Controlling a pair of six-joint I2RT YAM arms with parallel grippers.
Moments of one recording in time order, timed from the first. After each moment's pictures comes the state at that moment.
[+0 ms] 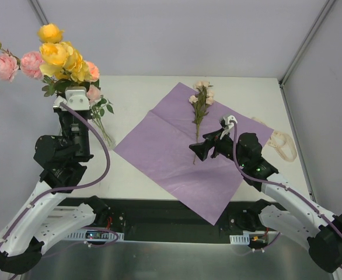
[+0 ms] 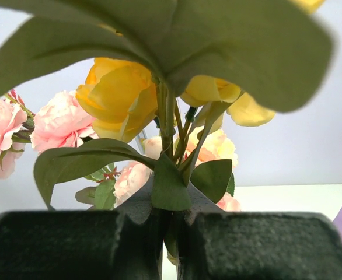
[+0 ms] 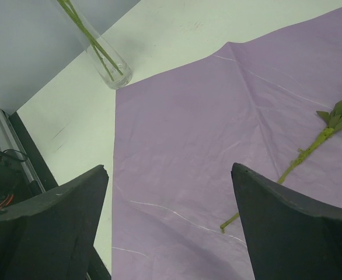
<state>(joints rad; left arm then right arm) -0.66 0.73 1.05 0.23 -0.73 0.67 0.60 0.88 0.54 0.18 -0.30 0.28</state>
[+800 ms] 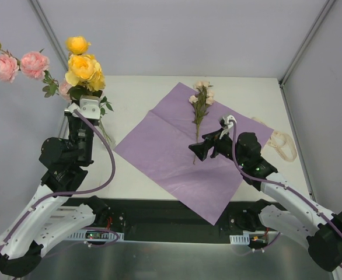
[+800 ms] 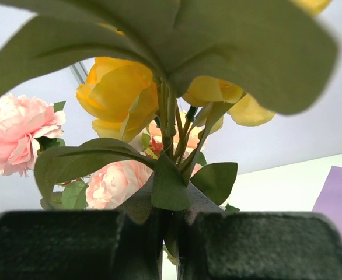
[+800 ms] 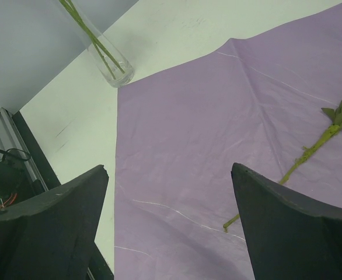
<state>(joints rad) -0.65 0.66 0.96 0.16 -0.57 0.66 0.59 0.90 0.54 0.18 -0.31 0.30</state>
